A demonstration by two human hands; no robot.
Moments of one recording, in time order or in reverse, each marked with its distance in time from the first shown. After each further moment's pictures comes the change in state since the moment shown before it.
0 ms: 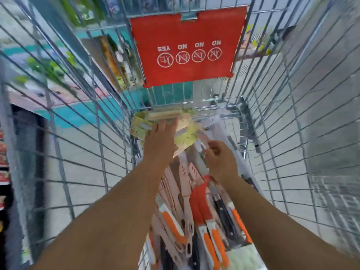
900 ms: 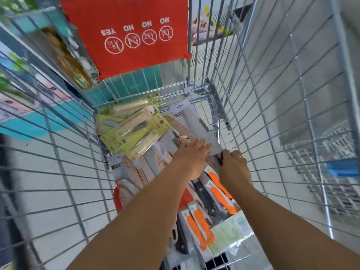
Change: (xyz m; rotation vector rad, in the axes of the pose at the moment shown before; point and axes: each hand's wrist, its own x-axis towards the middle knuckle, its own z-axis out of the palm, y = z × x) left_hand -0.037 0.120 0.049 0.020 -0.390 0.575; right_hand -0.035 0.093 -0.059 -0.799 0.013 0.146
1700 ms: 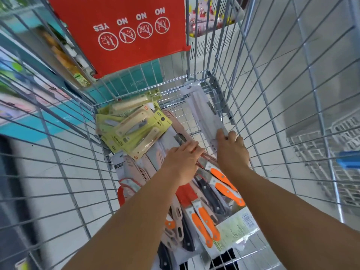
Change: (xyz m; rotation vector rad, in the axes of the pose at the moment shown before) left_hand -0.026 -0.020 0.006 -0.041 -0.067 -0.033; right_hand 0.032 -0.022 -0.005 -0.185 0.029 -0.075
